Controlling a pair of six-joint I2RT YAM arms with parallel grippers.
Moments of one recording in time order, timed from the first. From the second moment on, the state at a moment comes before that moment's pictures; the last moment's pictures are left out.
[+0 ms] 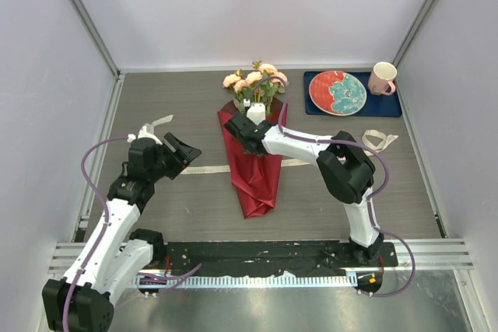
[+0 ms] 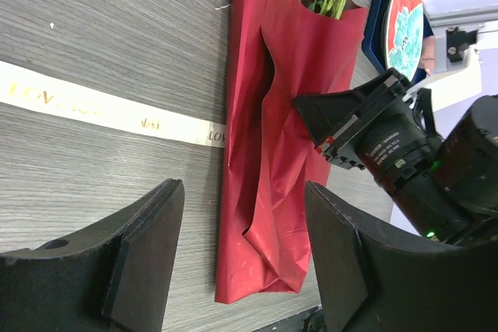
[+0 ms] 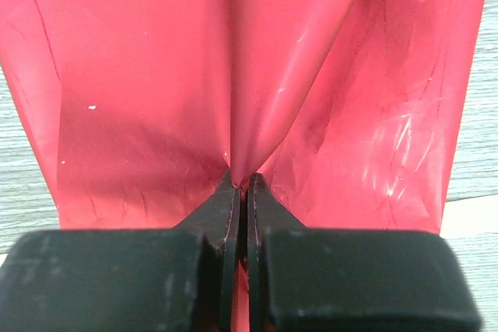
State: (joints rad) left arm -0.19 0.79 0.59 -0.35 0.16 -0.92; right arm 0.86 2.04 1.53 -0.57 0.56 0.74
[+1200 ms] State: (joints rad) left arm 0.15 1.27 0.82 -0.55 0.03 -0.76; right arm -0.21 1.33 0.97 -0.43 0.21 0.49
